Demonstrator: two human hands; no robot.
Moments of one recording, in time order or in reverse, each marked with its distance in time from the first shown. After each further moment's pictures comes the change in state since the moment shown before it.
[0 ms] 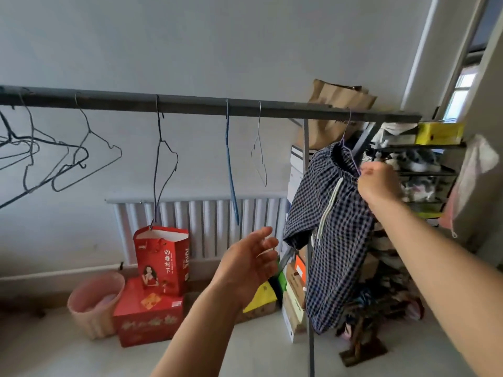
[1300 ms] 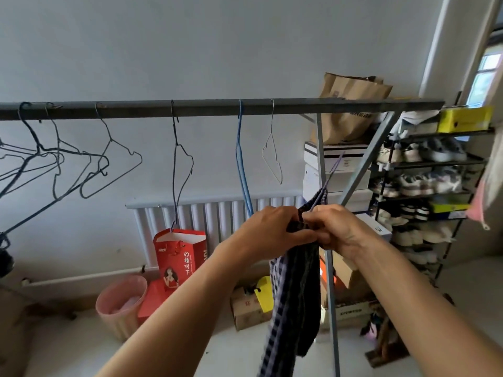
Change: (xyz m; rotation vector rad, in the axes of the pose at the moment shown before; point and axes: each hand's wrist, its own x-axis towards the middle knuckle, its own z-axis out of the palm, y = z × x) left_hand 0.011 0.055 0.016 1.816 -0.143 0.593; right_hand -0.134 -0.043 0.023 0.626 -0.846 0.239
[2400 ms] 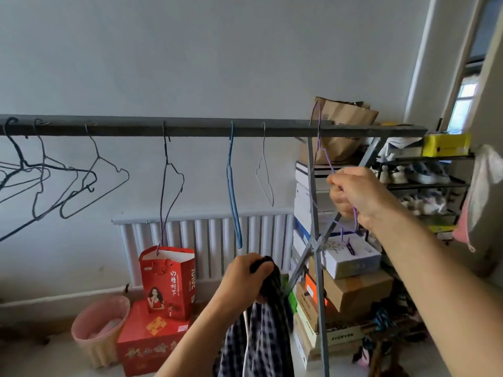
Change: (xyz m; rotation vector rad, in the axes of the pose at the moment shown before) left_hand -0.011 -0.041 0.060 -0.774 0.180 -0.371; right_hand 0.001 -0.085 -0.040 -0.074 0.242 -0.238
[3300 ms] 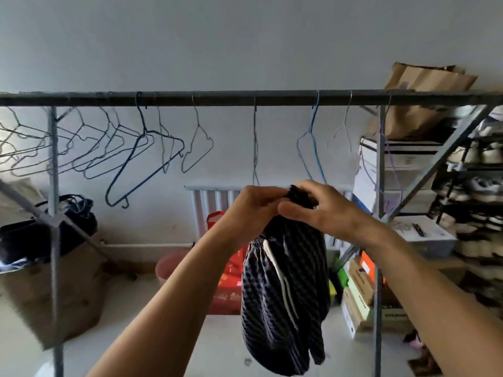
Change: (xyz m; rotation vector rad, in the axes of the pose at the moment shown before) left_hand -0.090 0.039 -0.150 0.032 0.034 0.250; right_hand -0.103 0.016 0.162 -0.402 -0.579 -0.278
